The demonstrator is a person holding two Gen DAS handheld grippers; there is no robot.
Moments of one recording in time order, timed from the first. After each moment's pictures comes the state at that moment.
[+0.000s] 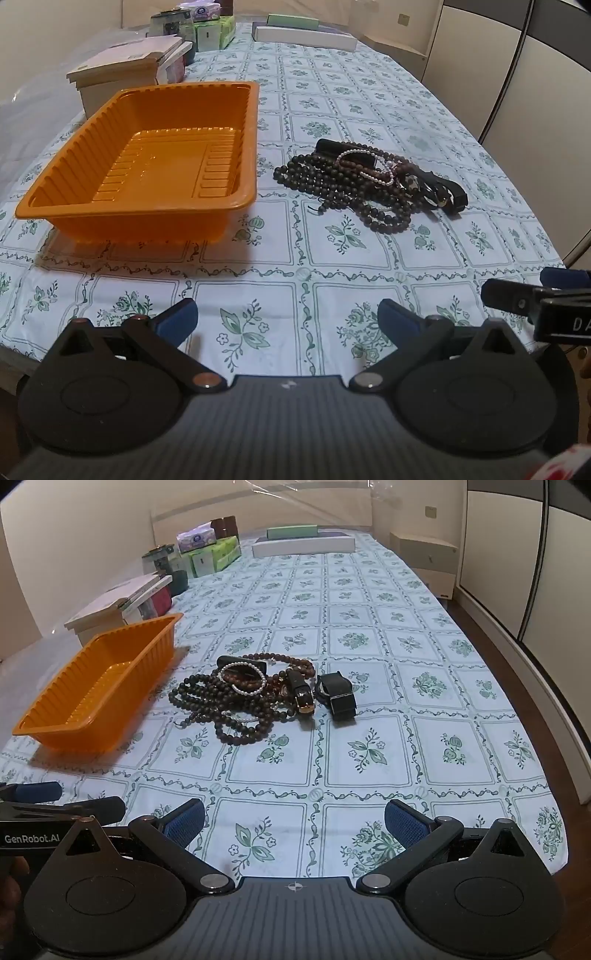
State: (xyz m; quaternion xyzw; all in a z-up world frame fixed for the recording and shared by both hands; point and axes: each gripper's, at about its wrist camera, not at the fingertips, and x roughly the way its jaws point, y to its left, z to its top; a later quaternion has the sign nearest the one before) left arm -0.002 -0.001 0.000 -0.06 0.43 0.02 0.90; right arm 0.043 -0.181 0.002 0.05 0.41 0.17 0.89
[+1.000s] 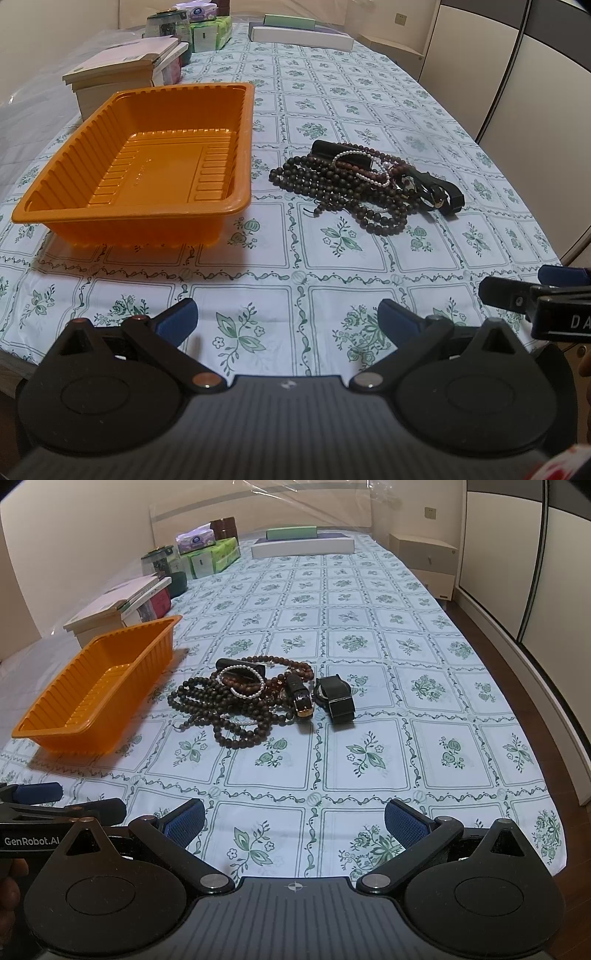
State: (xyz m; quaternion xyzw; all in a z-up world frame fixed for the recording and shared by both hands) left arm 0.001 -0.003 0.001 -0.06 0.43 0.02 0.90; right arm 0.046 -0.182 0.003 0.05 0.41 0.17 0.90
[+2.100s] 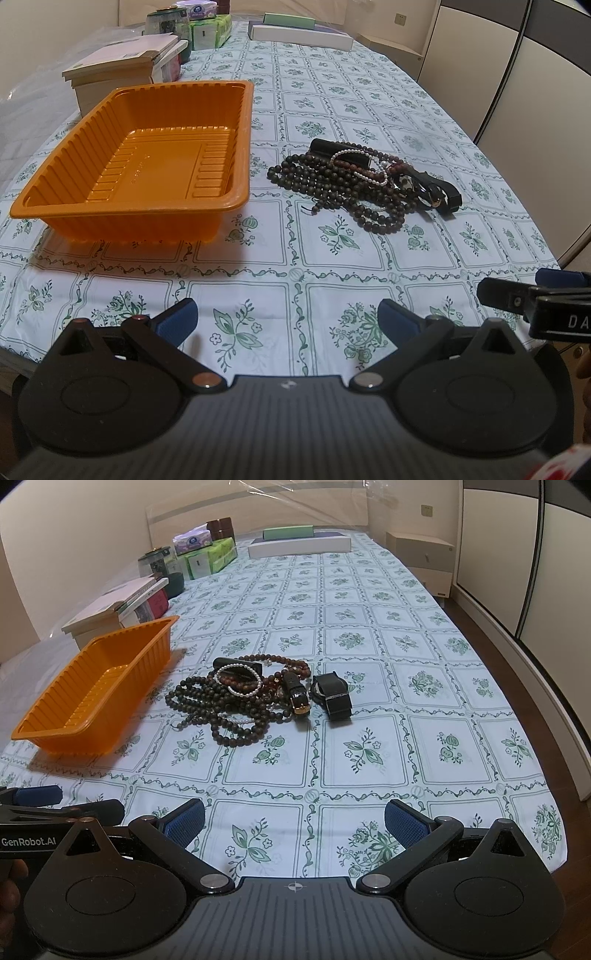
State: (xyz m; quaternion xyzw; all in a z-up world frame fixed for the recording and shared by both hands) left arm 0.000 -0.005 -0.001 -0.06 0.43 0.01 0.90; right arm 0.046 -0.184 0.002 0.05 0.41 0.17 0.89
